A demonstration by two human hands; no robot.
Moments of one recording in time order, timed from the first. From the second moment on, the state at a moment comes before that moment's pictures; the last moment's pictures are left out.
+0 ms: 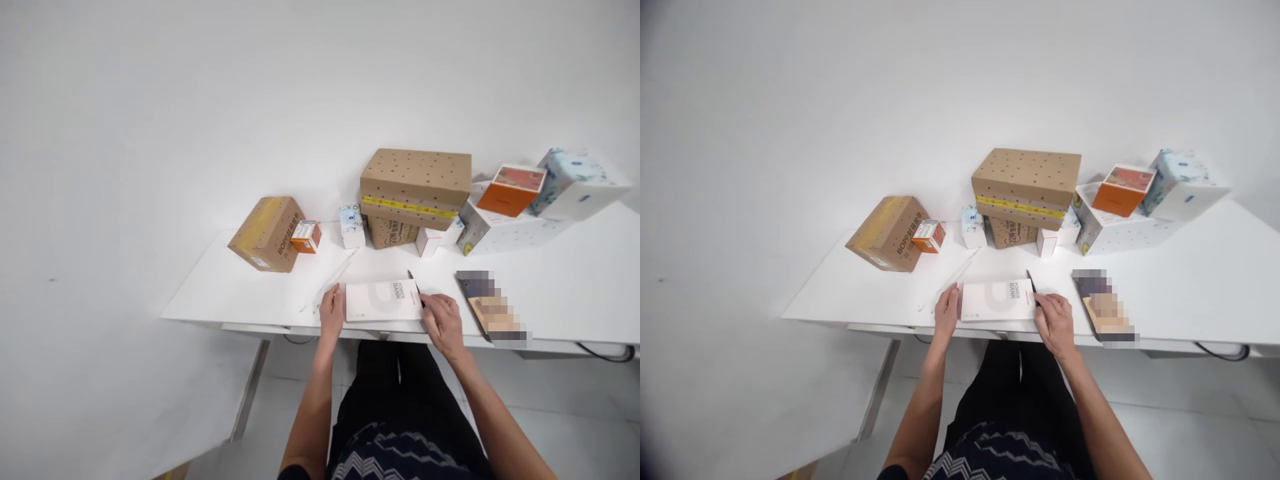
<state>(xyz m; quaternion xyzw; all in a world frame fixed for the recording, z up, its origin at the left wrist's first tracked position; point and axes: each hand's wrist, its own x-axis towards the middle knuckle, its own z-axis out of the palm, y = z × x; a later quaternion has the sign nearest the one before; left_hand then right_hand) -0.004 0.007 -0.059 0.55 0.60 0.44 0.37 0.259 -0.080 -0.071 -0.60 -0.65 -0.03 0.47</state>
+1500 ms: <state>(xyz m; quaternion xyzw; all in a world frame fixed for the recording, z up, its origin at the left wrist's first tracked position) -0.022 -0.030 -0.046 0.63 0.56 0.38 0.38 0.231 -0.091 -0.052 -0.66 -0.61 0.10 0.44</state>
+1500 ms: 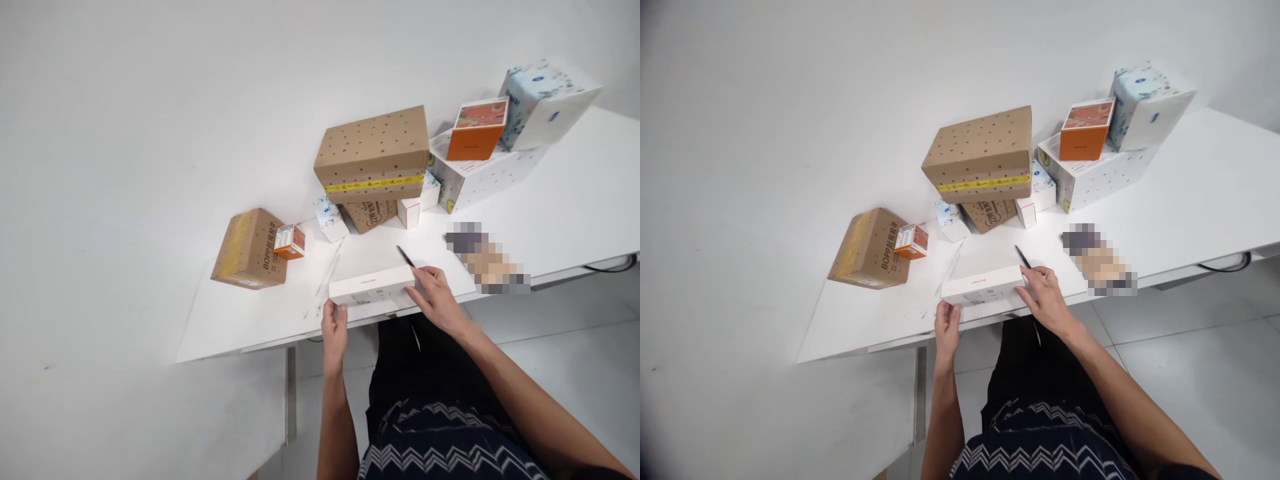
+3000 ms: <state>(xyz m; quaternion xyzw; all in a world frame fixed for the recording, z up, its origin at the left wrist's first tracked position) -0.034 -0.007 -0.014 0.65 0.52 0.46 0.30 0.232 -0.107 -0.030 -0.64 -0.68 0.02 0.36</state>
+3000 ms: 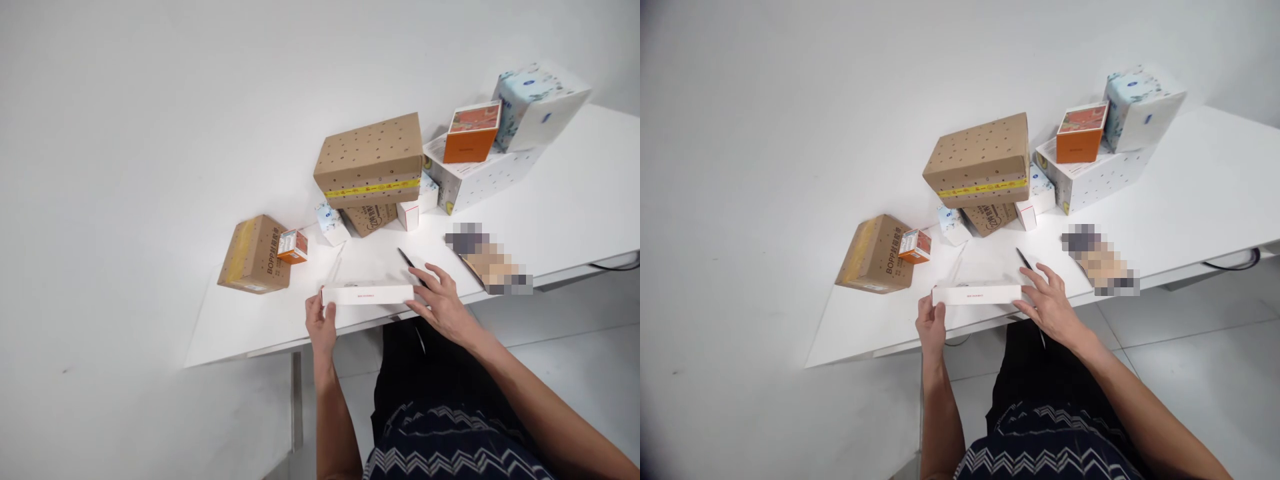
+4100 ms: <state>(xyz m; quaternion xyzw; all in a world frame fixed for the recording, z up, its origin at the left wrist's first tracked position) 0.018 0.018 -0.075 0.58 0.61 0.49 0.22 0.260 -0.059 -0.051 -0.77 -0.59 0.12 0.22</state>
